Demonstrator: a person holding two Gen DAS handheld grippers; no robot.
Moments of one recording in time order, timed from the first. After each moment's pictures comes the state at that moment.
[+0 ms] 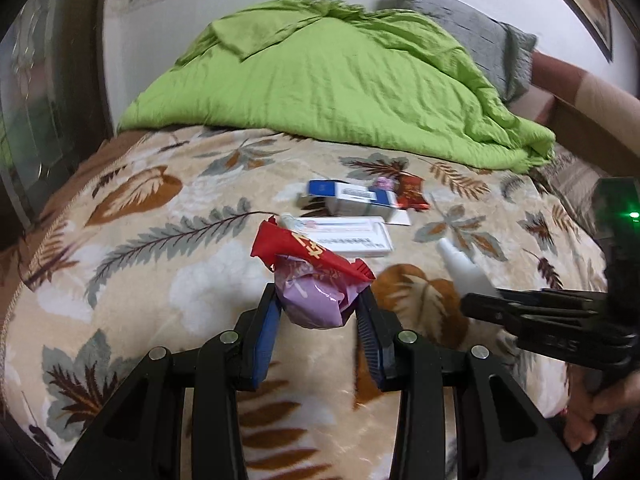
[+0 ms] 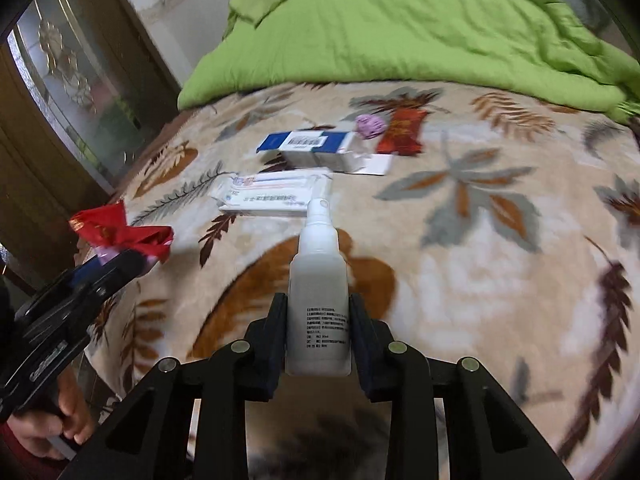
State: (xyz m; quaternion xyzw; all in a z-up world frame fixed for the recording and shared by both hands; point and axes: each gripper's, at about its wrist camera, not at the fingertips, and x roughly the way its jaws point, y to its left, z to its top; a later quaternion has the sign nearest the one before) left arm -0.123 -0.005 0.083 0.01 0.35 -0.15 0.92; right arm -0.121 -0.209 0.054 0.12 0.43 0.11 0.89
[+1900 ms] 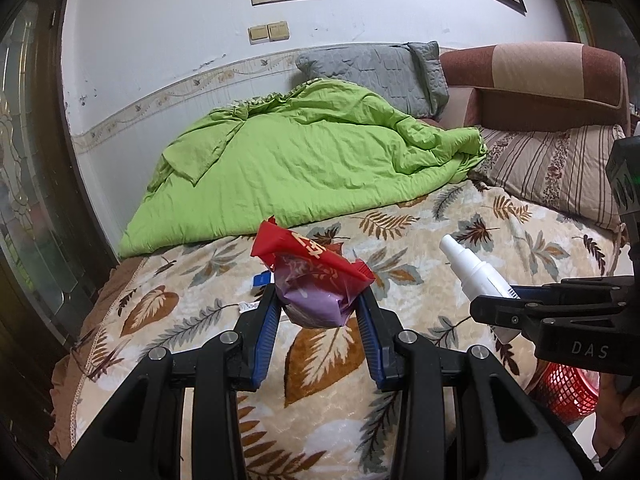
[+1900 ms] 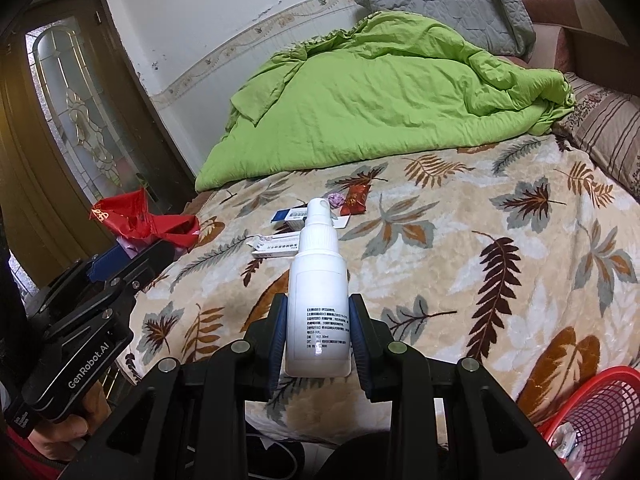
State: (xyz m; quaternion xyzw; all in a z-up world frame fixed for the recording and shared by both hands) left arm -0.248 -0.085 0.184 0.14 0.21 -0.19 0.95; right arm -0.272 -0.257 0.139 0.17 0.31 0.08 0.93
